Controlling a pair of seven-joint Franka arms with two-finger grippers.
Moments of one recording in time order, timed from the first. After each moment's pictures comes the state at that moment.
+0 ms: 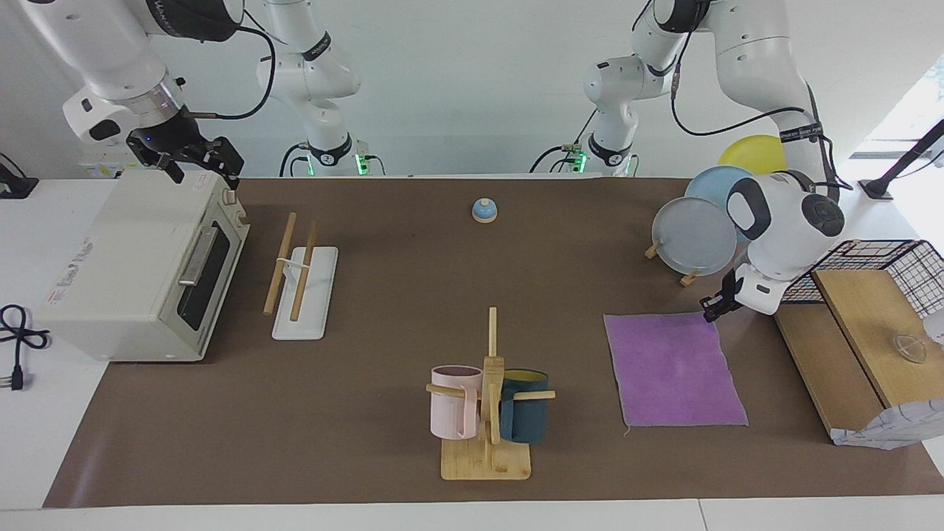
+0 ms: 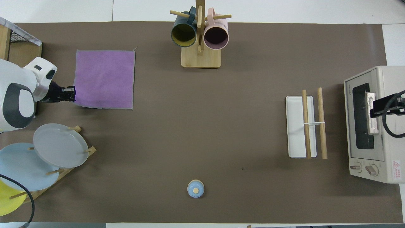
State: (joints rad) left arm 0.10 0.26 -0.06 -1.94 -0.04 2.22 -0.08; right arm 0.03 -0.06 -0.11 -1.62 -0.04 1.43 0.06
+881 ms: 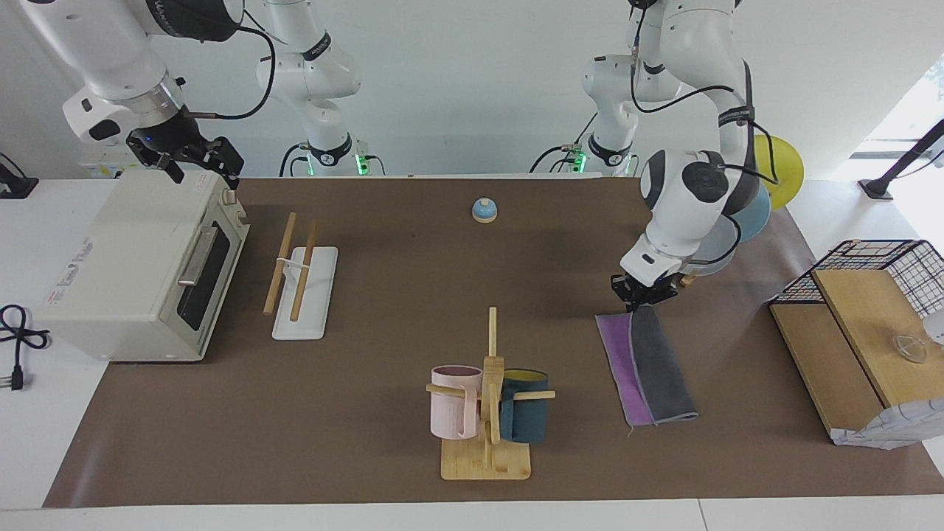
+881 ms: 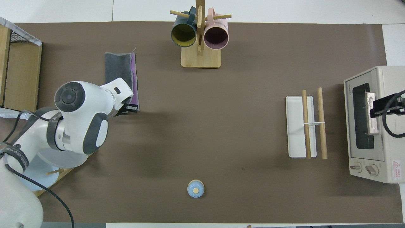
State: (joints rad) left arm -0.25 0.19 -0.07 -2.19 -0.01 2.48 -0.08; right arm 0.03 -0.06 -0.11 -1.62 -0.04 1.43 0.06
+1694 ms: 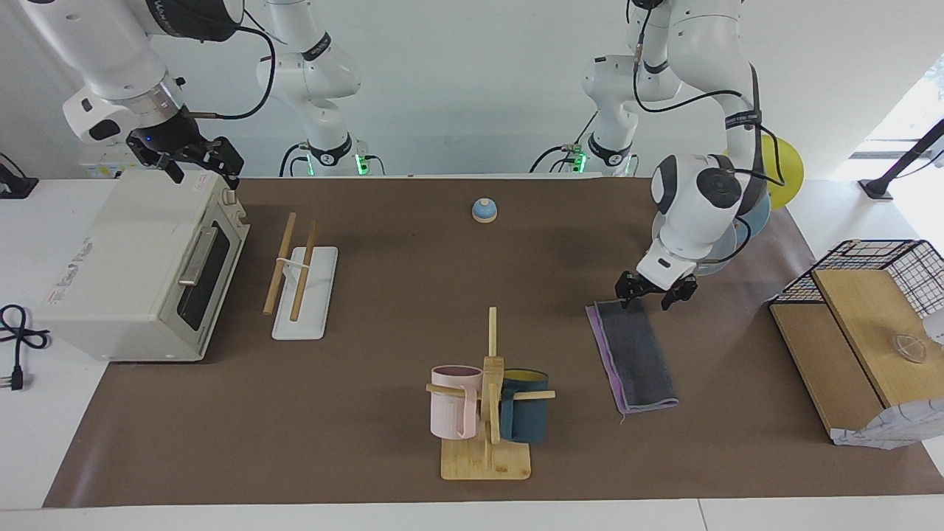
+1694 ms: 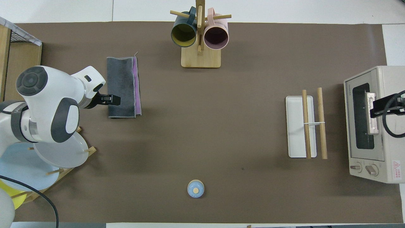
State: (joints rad) left arm -0.10 0.18 -0.06 -2.06 -0.04 2.30 -0.02; right arm 0.03 -0.06 -0.11 -1.62 -0.04 1.43 0.06
